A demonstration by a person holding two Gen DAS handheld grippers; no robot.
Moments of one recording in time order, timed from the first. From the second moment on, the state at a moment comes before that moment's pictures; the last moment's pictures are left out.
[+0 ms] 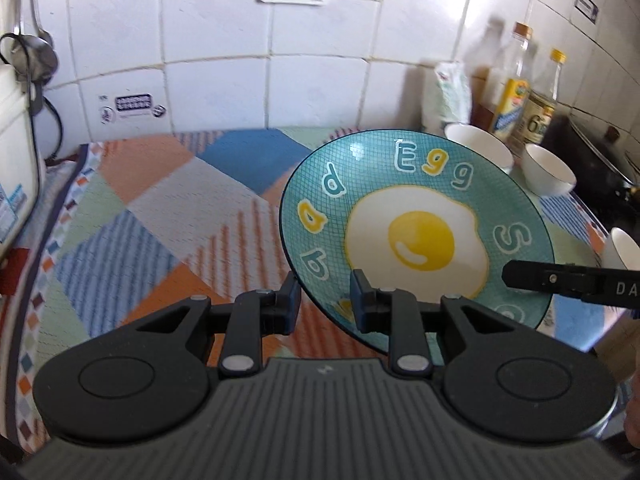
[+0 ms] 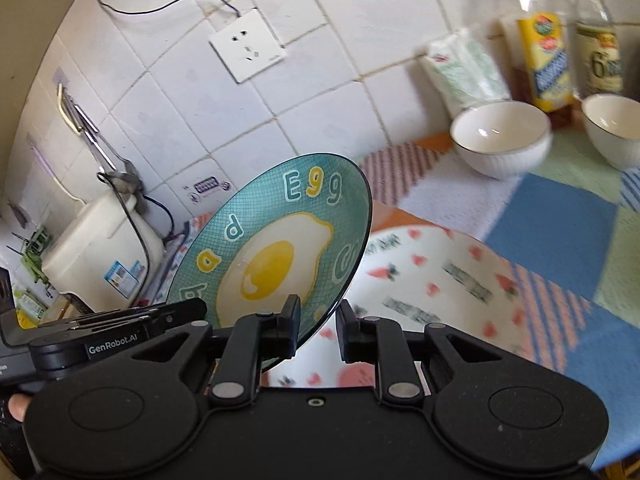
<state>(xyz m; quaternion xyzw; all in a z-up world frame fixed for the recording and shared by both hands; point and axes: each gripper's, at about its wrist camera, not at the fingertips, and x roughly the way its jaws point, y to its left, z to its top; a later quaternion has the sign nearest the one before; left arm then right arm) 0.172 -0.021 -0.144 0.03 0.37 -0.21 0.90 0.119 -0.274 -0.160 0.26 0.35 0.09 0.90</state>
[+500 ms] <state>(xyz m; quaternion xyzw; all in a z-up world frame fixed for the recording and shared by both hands) 0.162 -0.049 -0.159 0.05 0.42 -0.23 0.88 0.090 -0.299 -0.187 0.28 0.38 0.07 0.88</state>
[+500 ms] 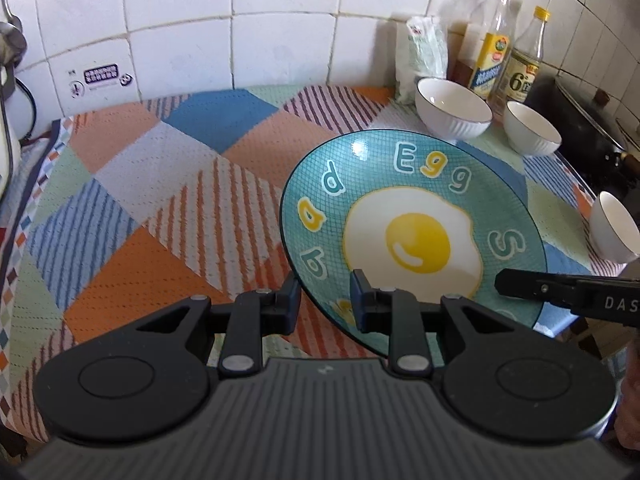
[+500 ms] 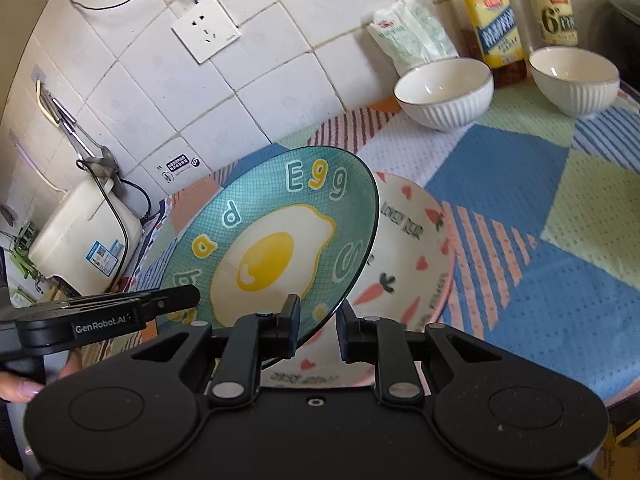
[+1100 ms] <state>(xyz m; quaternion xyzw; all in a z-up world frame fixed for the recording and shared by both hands) 0.162 -0.068 -0.163 0.08 0.46 -0.23 0.85 0.084 -0.302 -0.180 0.24 0.40 0.04 0.88</state>
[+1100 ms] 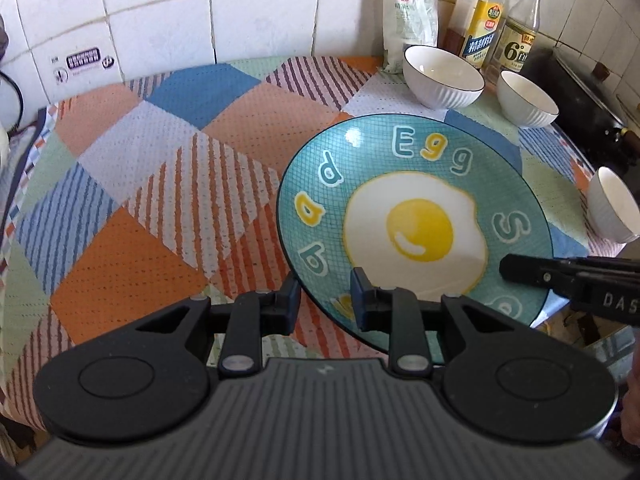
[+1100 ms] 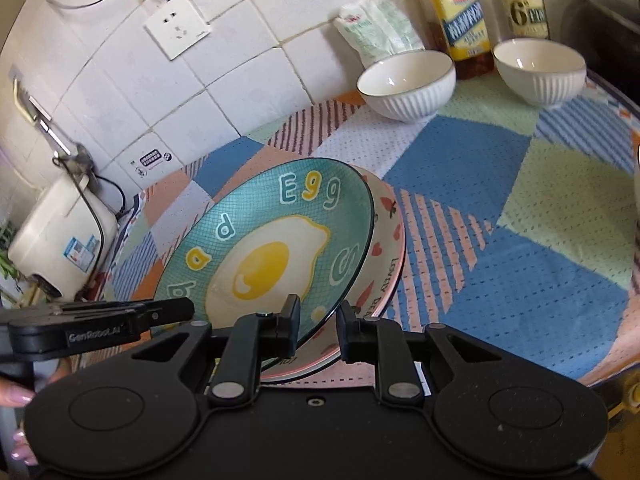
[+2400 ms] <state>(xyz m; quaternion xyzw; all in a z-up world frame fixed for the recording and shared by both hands) 0.184 -0.109 -0.147 0.15 0.54 -0.19 0.81 0.100 -0.281 -0.181 0.07 0.42 -0.03 0.90</state>
